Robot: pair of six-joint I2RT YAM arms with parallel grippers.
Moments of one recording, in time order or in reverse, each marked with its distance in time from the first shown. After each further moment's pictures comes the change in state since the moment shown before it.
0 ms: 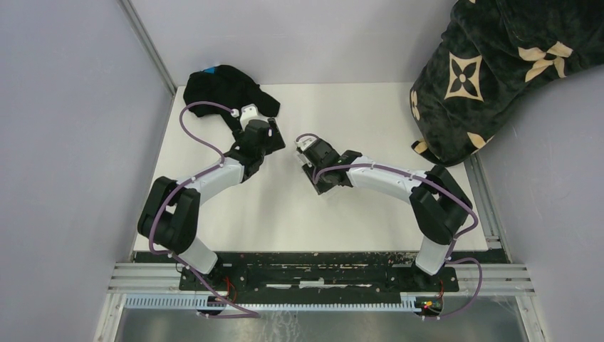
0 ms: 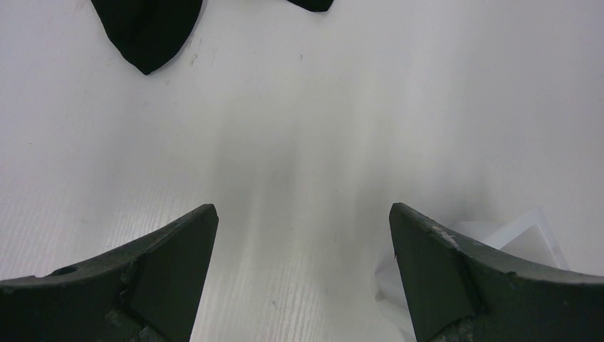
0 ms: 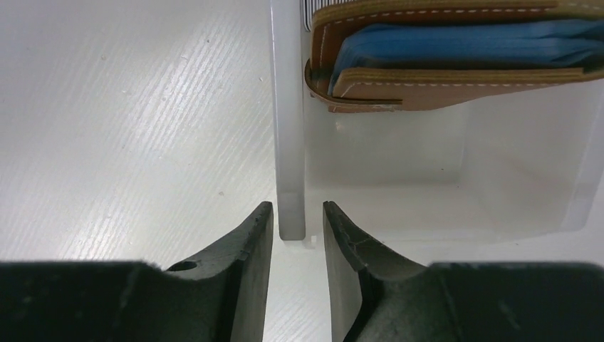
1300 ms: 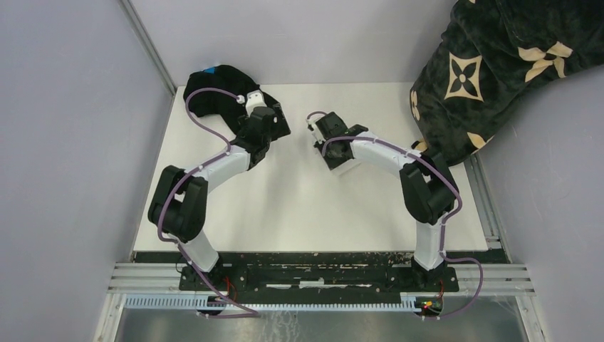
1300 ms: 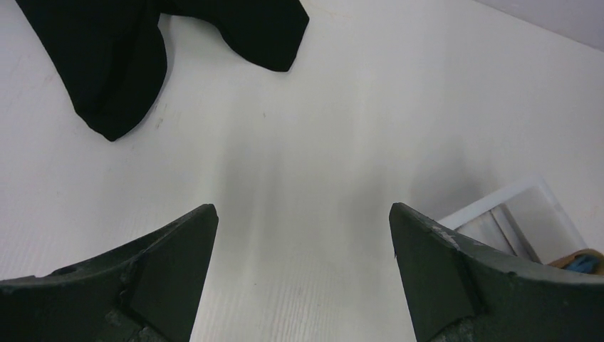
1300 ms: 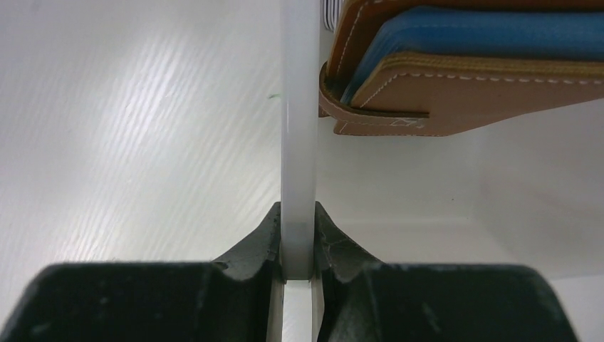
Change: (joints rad) left arm -0.002 0.119 0.179 0.024 -0.002 0.034; right arm -0.243 0.189 0.263 -0.102 -0.049 -0.158
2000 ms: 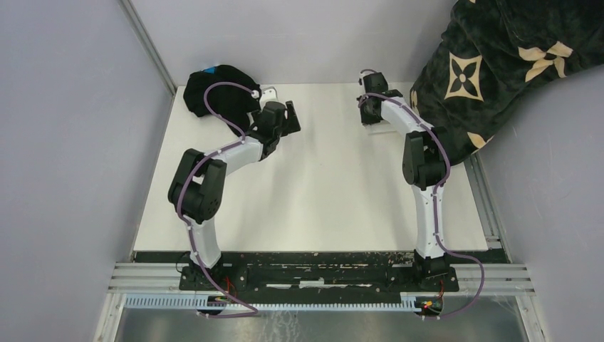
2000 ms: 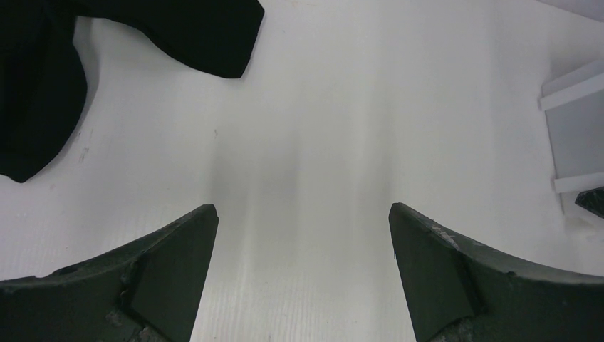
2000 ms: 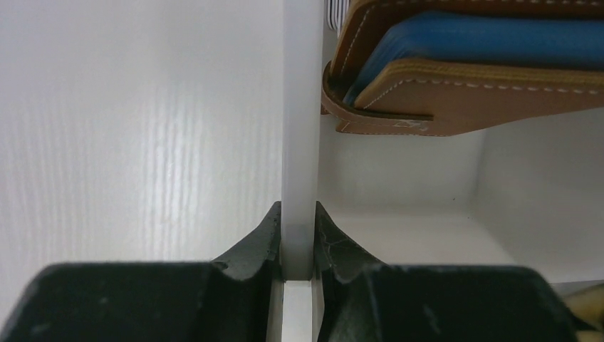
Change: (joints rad) left arm -0.010 0.212 0.152 0.040 0.060 0.029; right arm -0.377 0.391 0.531 -0.028 0.018 0.034
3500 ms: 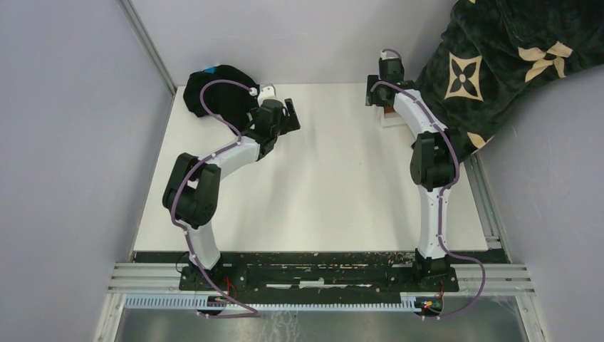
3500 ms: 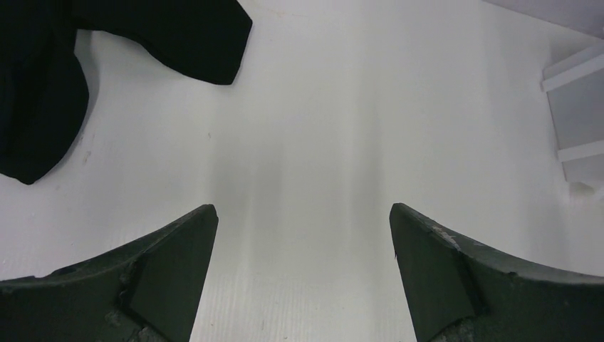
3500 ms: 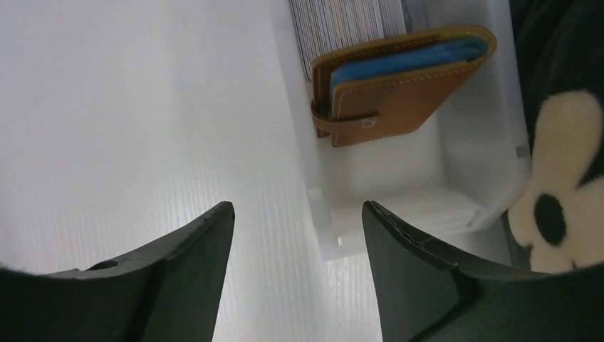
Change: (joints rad) left arm 0.002 -0.079 -0.030 -0.032 0.018 0.000; right arm -0.055 -0.101 -0.003 0.092 0.103 0.095
